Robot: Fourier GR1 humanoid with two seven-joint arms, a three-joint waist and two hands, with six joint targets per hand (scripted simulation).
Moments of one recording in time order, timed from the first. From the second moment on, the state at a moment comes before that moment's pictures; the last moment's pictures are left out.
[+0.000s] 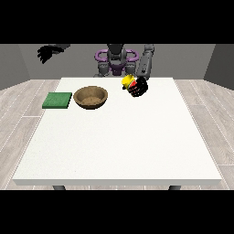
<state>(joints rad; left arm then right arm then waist) -0.46 0.06 0.06 -0.72 -0.23 0.55 -0.65 -0.01 -0.36 -0.35 -1.41 -0.42 0.50 -0.22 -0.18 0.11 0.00</state>
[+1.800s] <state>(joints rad) -0.94 0.00 -0.74 -0.67 -1.23 0.14 0.65 -0.21 -0.38 -0.33 -1.09 -0.35 0.45 -0.14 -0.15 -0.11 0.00</state>
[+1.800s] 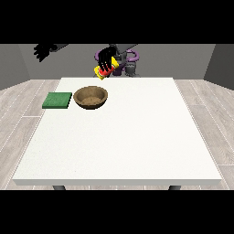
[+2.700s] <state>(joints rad) -0.75 0.01 -0.34 -1.19 -0.62 0.52 0.37 -0.26 -0.41 -0.41 -1.00 -0.38 0.38 -0.17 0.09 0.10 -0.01</state>
